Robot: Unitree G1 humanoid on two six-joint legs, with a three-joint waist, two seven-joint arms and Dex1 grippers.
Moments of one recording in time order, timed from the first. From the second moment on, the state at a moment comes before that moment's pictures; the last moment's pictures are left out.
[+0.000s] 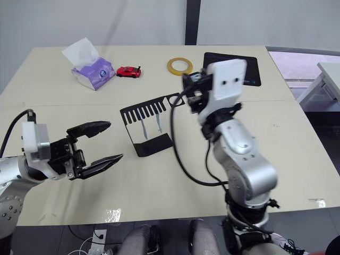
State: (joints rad) left arm -0.03 0.74 0.37 -0.57 -0.76 0.36 -0.86; right arm -0.59 -0.18 -0.09 -0.73 0.31 0.89 0.00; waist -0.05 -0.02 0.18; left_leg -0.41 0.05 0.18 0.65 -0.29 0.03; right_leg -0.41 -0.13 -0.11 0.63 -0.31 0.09
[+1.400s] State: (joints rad) left arm -0.01 0.66 0.16 -0.61 -0.70 0.30 -0.91; right arm -0.03 -0.28 -0.21 -0.10 0.26 0.21 0.33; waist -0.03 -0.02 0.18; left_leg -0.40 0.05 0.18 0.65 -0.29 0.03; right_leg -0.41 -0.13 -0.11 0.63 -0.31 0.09
